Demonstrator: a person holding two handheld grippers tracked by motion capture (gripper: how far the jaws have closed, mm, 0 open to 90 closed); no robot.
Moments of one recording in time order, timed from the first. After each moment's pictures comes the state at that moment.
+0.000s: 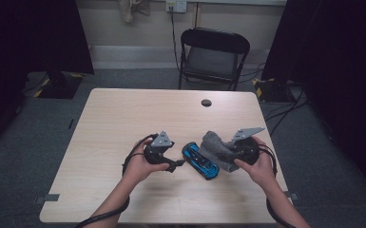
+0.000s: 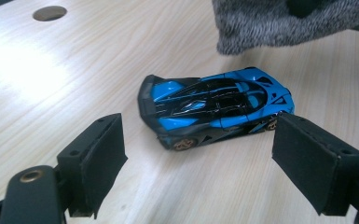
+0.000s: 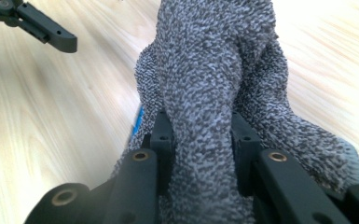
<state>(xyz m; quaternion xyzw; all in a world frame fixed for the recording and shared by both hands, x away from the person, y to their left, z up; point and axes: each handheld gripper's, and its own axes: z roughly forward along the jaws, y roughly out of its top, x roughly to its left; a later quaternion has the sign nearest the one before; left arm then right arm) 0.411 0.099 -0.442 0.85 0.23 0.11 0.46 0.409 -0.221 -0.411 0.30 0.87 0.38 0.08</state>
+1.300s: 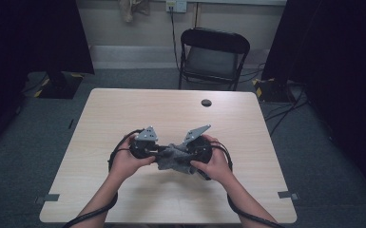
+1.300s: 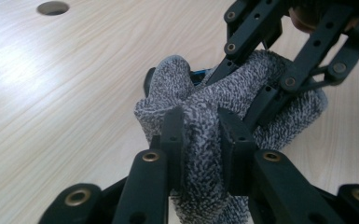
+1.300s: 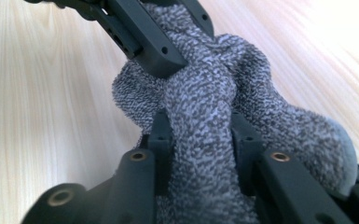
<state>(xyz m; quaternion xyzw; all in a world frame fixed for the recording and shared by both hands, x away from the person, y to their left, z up) 0.407 0.134 -0.416 0.85 0.25 0.06 0.46 0.420 -0.092 -0.422 0.20 0.91 0.38 0.03</state>
